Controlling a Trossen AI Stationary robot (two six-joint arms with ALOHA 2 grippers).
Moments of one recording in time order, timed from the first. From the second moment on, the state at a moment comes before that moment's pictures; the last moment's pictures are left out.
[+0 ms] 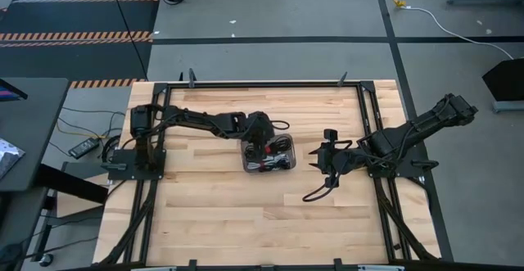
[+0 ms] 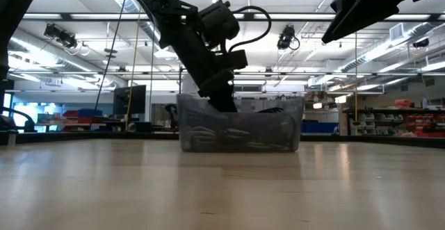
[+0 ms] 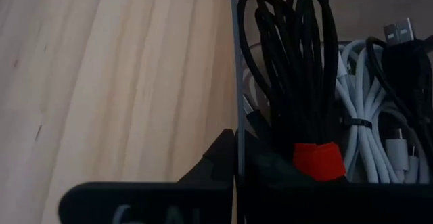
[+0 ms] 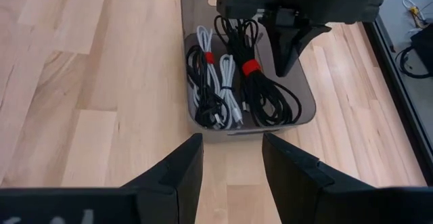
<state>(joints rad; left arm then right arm) 0.17 1.92 1.21 -0.17 -0.08 0.14 0.39 1.09 0.82 -0.57 0.48 0.15</state>
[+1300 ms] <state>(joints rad) 0.21 1.92 1.21 -0.12 0.00 0.22 0.39 1.09 0.82 -0.55 0.48 0.14</state>
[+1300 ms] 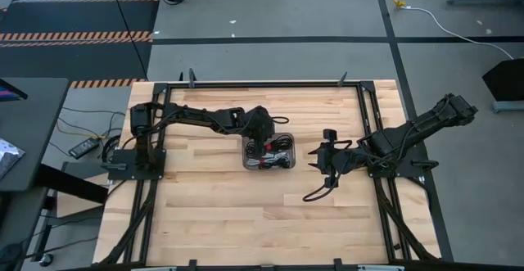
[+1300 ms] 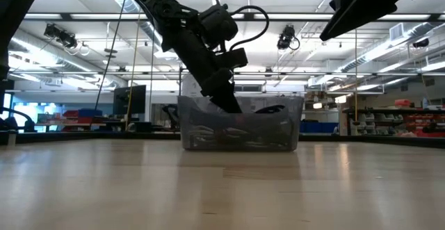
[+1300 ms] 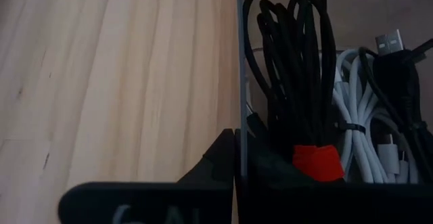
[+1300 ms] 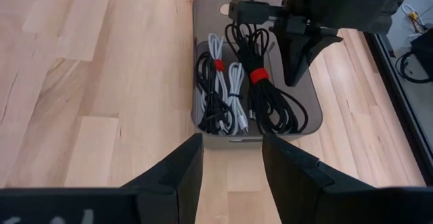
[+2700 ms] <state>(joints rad) 0.21 1.92 1.21 -0.12 -0.06 0.20 0.39 1.09 0.82 -0.55 0.47 0.14</state>
